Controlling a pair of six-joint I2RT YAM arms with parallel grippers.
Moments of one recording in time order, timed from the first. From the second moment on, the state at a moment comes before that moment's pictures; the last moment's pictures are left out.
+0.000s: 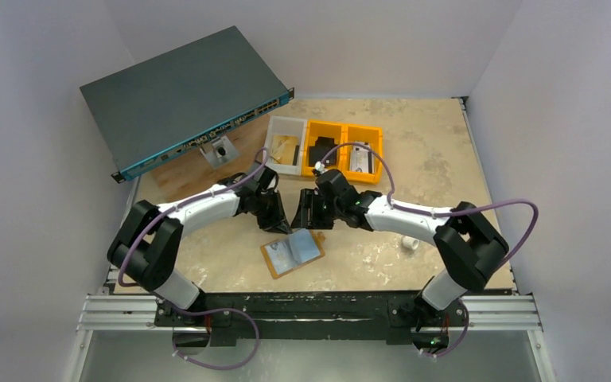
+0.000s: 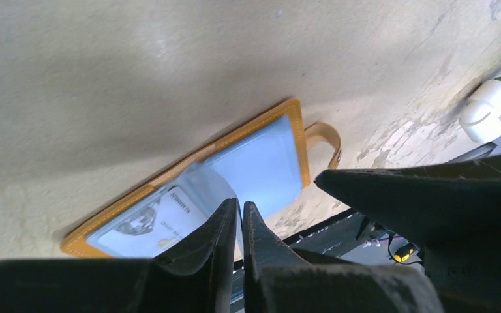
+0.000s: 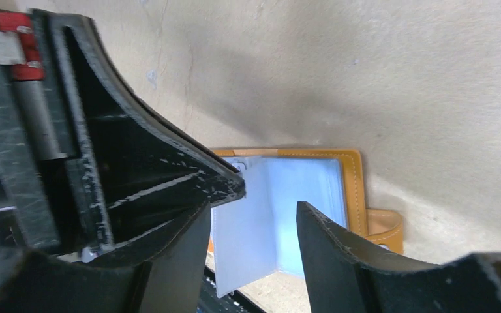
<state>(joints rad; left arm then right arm) -0.55 1.55 0.88 -0.47 0.34 -0.83 0.81 1.61 0.92 -0.11 -0.21 0.81</state>
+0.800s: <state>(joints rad) -0.63 1.75 1.04 -0.43 0.36 -0.88 0.81 1.42 0.87 -0.29 0.01 0.78</state>
